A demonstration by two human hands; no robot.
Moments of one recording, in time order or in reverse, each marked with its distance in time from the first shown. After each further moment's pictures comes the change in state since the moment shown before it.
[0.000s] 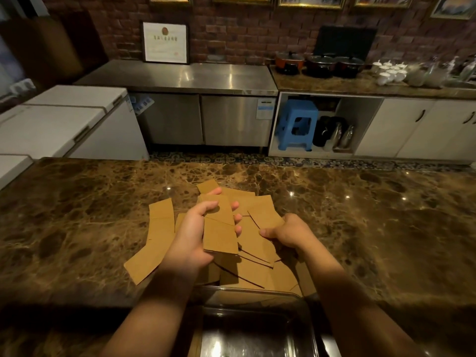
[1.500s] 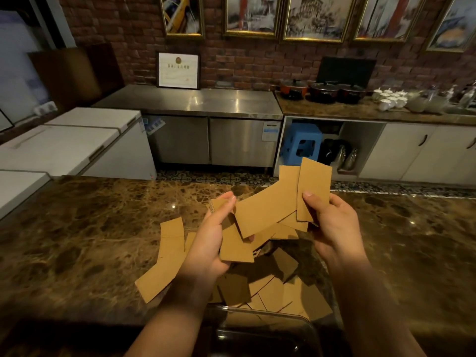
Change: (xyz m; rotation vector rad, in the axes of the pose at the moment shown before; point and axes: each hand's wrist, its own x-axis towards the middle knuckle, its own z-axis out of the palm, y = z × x) left_hand -0.009 0.013 0.022 0.064 -0.027 0.150; right_hand -0.095 -0.042 -0.072 1.225 0.134 -0.306
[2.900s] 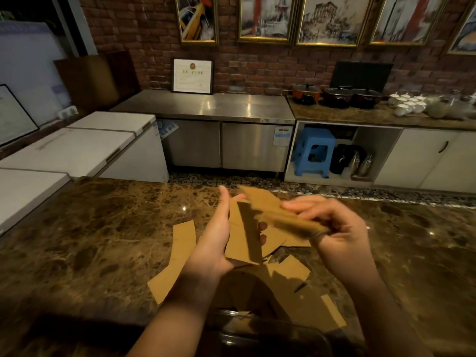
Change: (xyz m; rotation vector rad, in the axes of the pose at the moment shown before) left_hand 0.007 0.018 -0.002 0.084 -0.060 -0.128; right_hand -0.029 -0.001 0.004 -0.373 -0.652 -0.911
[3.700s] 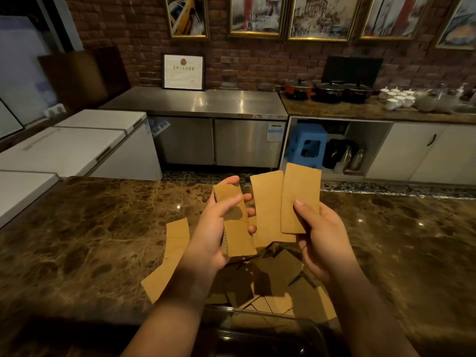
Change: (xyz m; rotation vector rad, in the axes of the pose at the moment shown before) left_hand -0.010 0.000 0.007 0.014 -0.085 0.278; right_hand -0.001 0.009 0.017 0.528 0.438 0.816
